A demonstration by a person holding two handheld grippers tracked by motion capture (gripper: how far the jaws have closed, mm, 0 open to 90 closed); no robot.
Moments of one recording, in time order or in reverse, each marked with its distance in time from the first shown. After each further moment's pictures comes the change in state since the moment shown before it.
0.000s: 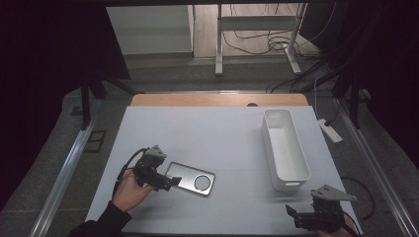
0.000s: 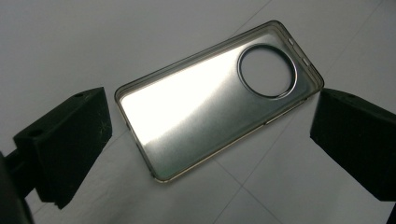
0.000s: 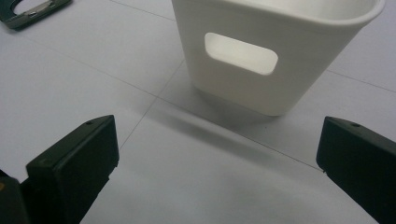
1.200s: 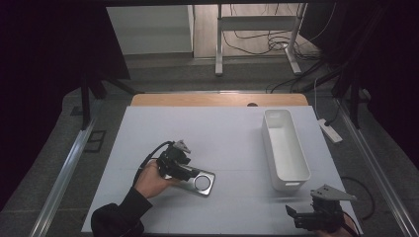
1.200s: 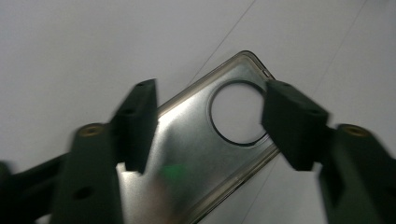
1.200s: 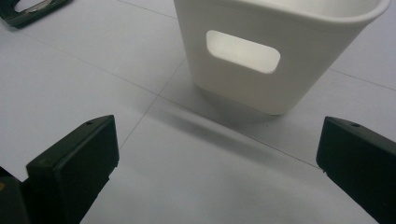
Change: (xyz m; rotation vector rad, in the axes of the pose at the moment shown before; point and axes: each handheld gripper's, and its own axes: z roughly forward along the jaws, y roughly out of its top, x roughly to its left) left arm -0.017 0.048 0.036 0.091 -0.069 0.117; right arm 0.000 0.000 0.000 0.008 0.006 -0.003
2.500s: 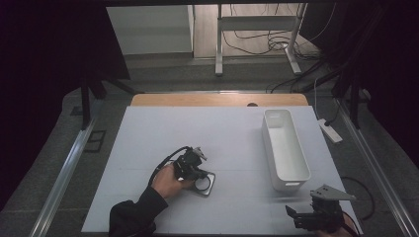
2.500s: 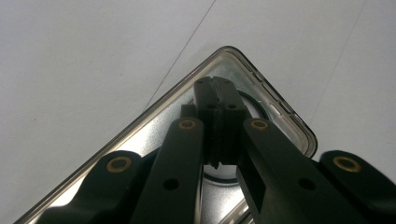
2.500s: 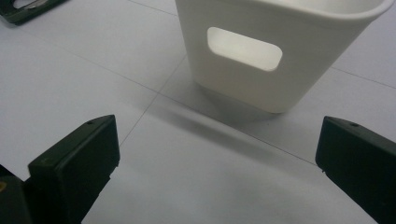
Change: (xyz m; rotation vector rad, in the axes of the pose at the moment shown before) left arm -0.009 0.014 0.050 0.111 -0.044 0.067; right arm 0.000 0.000 0.001 0.008 0.000 -0.003
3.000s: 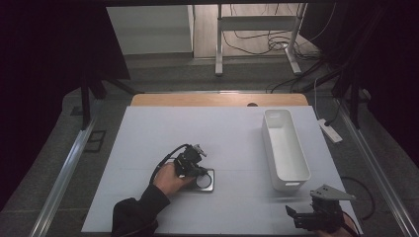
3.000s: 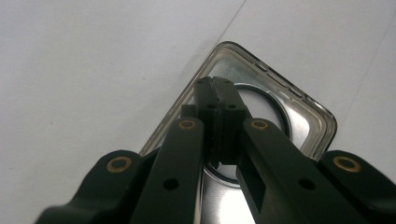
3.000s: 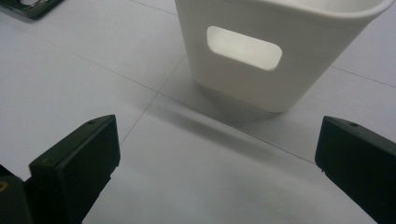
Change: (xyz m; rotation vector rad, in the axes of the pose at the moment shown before) left arm 0.013 0.003 0.005 -0.016 0.013 -0.054; right arm 0.000 0.000 0.000 0.001 -0.001 0.003
